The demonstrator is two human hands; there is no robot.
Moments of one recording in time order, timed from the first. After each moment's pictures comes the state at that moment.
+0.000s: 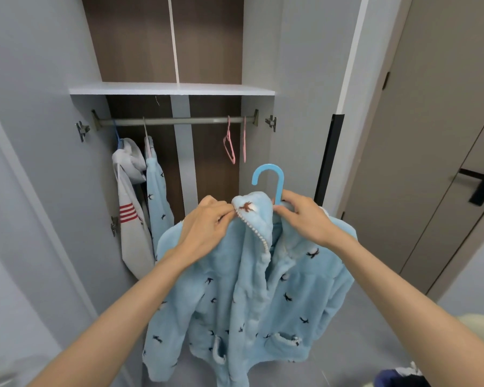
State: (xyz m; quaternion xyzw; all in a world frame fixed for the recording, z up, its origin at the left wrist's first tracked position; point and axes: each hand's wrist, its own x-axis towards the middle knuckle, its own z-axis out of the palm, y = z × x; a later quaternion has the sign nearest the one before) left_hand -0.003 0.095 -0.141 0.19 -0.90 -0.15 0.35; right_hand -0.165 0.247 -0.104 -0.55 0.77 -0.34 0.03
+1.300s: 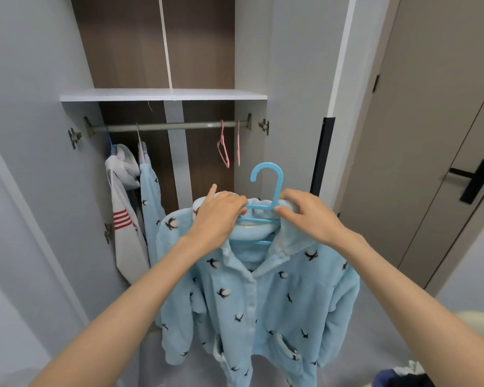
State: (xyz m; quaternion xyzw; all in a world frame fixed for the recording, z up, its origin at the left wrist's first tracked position) left_hand -0.034 0.102 -0.112 0.16 -0.95 0.00 0.26; right_hand -0.182 0.257 -0.100 -0.56 0.77 -0.31 -0.03
